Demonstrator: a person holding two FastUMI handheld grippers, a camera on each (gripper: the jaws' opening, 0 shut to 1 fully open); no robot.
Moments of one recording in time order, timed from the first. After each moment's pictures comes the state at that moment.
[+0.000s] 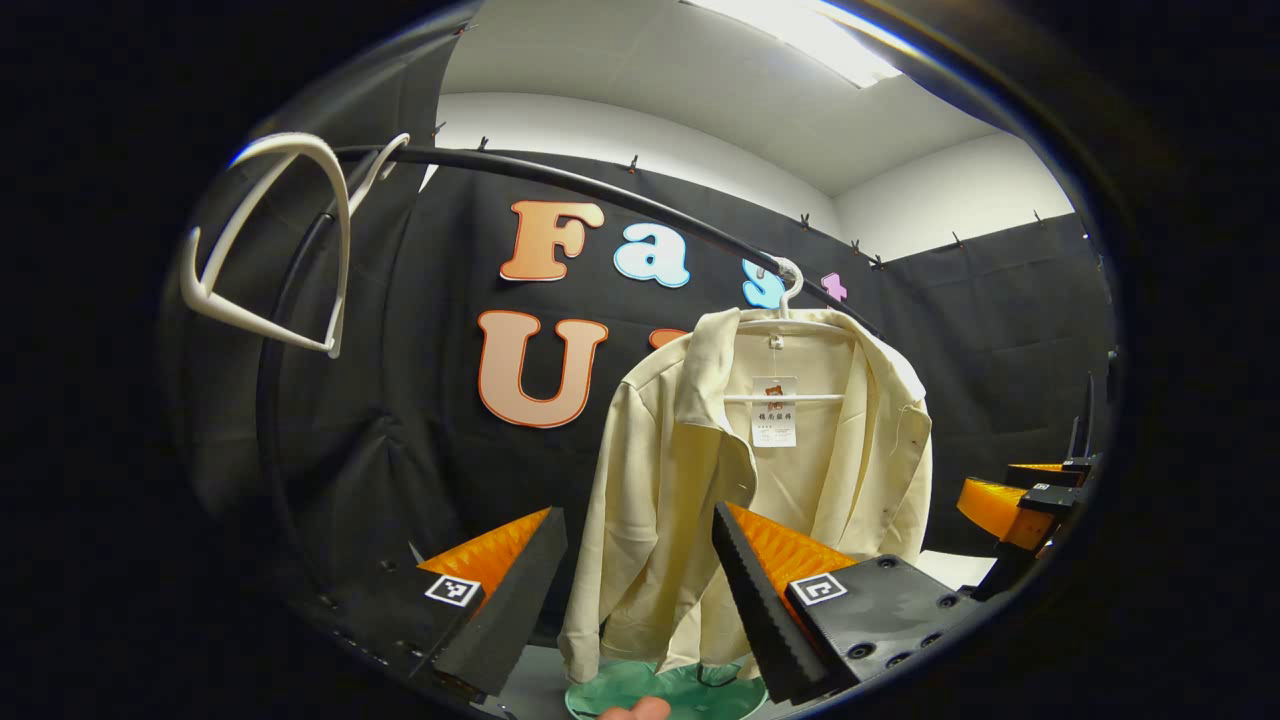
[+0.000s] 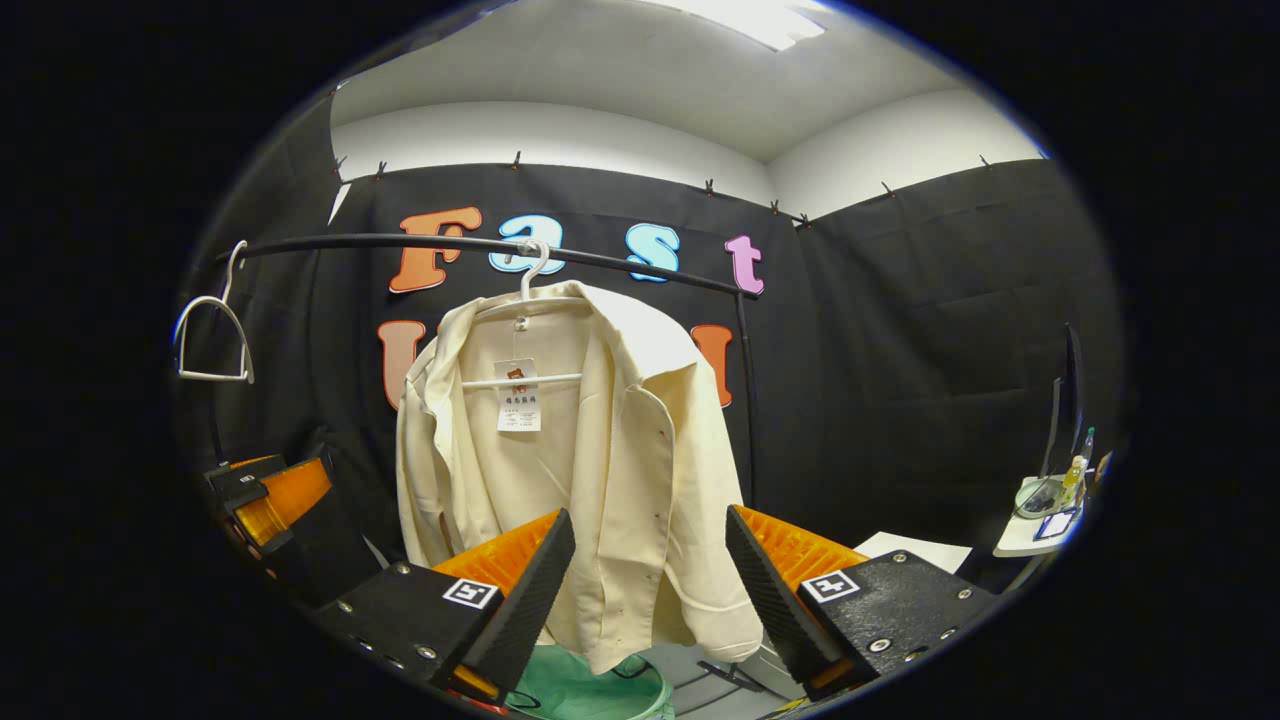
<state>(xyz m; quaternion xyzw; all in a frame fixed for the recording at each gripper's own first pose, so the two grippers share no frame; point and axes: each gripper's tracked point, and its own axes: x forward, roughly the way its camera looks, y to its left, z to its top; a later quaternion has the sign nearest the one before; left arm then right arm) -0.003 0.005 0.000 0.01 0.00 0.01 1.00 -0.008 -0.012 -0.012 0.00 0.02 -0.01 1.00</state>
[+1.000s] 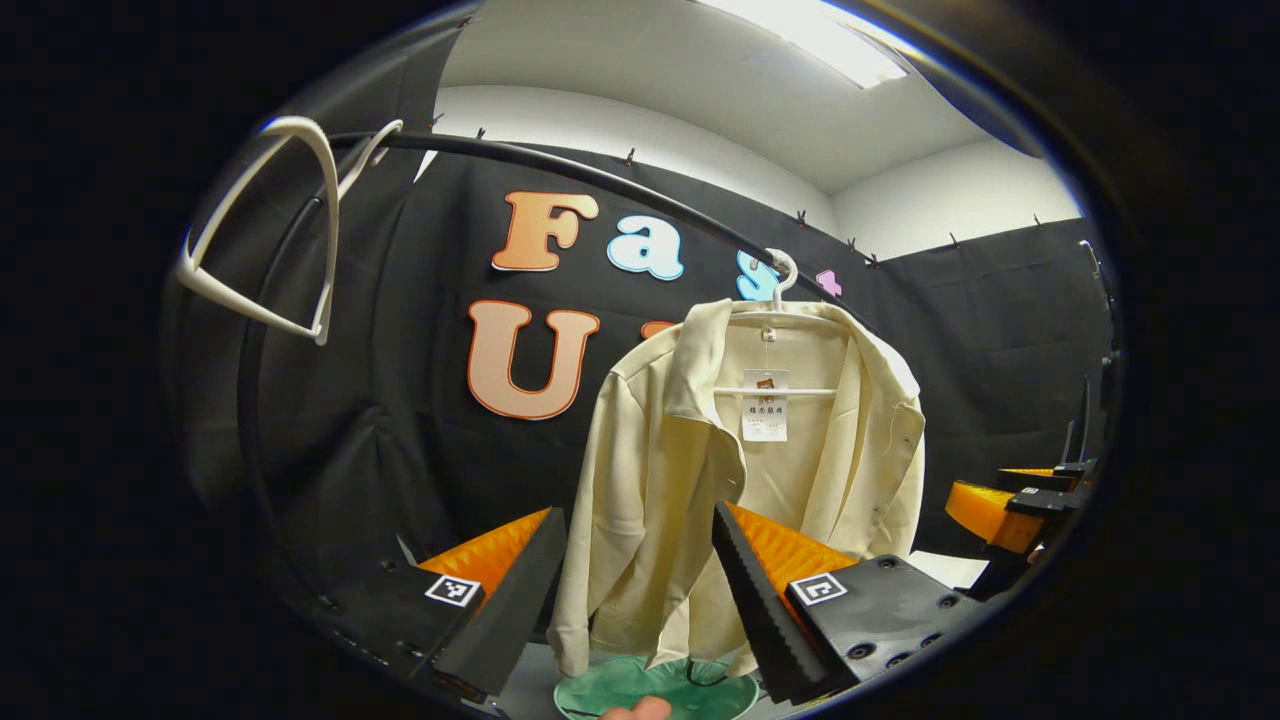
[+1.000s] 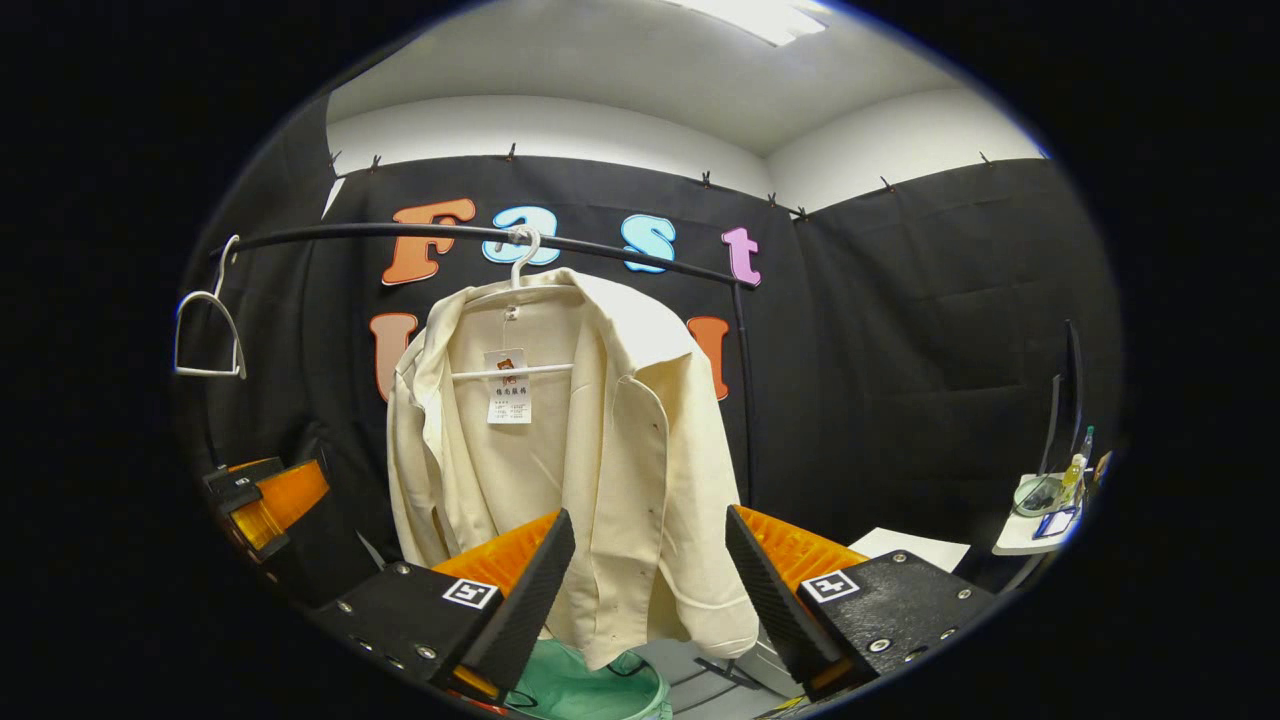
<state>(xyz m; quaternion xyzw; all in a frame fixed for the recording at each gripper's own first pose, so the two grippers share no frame) 0.005 -0.004 -0.009 0.00 0.01 0.00 1.00 0.008 -0.004 -0.016 0.00 0.03 -0.01 1.00</state>
